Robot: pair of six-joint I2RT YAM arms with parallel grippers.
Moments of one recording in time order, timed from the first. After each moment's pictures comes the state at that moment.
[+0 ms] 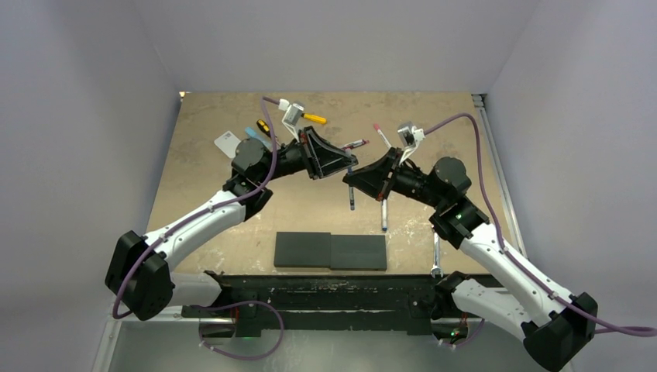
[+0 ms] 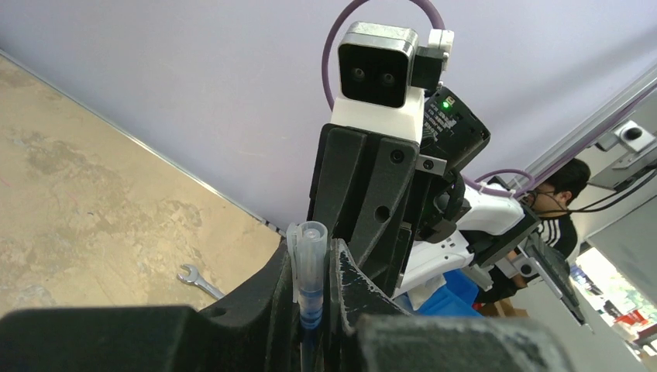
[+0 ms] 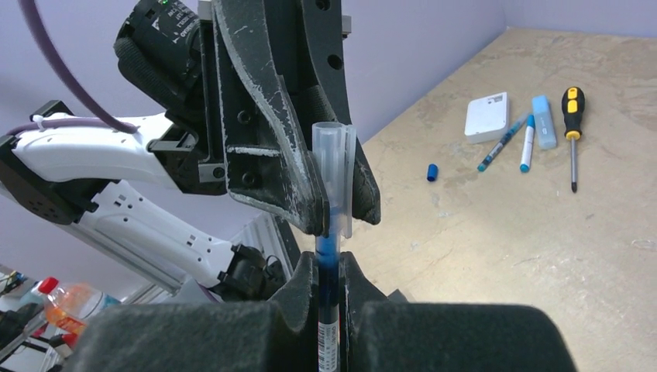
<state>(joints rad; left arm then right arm) -0.65 1.29 0.93 0.69 0.65 -0.90 0.58 0.92 0.80 0.20 -0.55 0.60</state>
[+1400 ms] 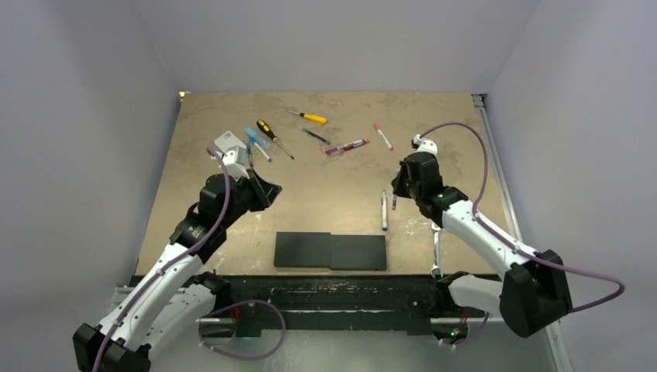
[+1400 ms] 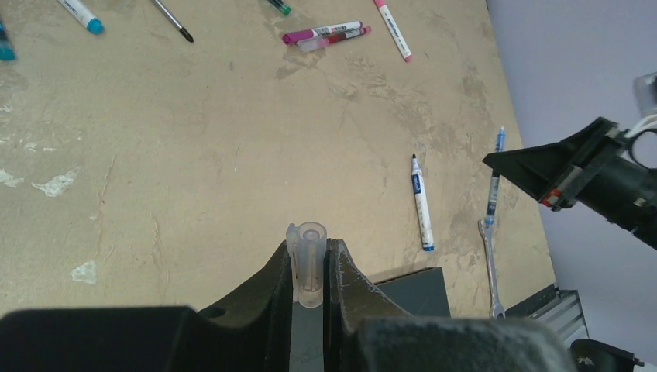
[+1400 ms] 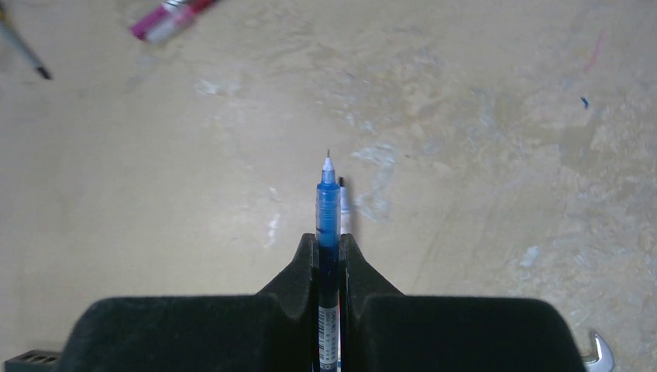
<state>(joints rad) -0.45 0.76 0.63 -0.24 0.03 -0.65 0.44 1.16 0.77 -0.23 0.23 0.50</state>
